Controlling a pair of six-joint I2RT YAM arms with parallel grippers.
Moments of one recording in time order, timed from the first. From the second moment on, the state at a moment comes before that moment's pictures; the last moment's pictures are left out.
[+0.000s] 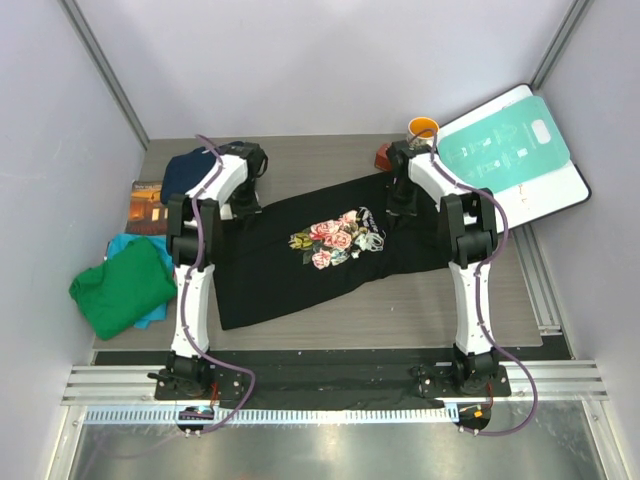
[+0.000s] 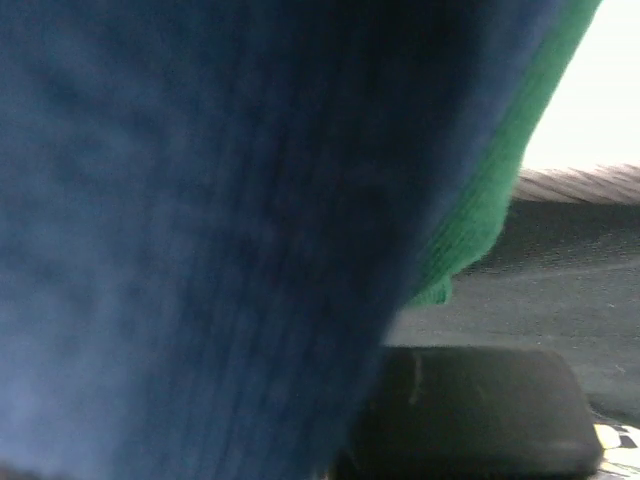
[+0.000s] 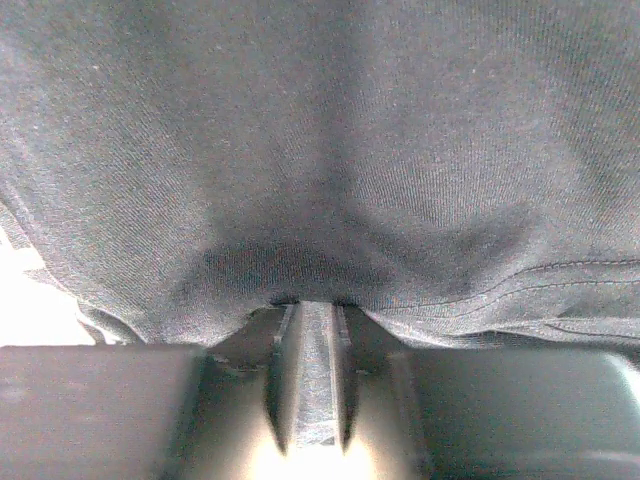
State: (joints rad) left arm -0.22 2.36 2.03 -1.20 -0.24 -0.50; right arm 0.24 2.33 1.96 -1.10 0.01 0.41
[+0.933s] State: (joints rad) left arm -0.22 1.93 1.60 -1.07 -0.18 -0.49; right arm 0.00 1.60 1.16 -0.90 0.28 0.52
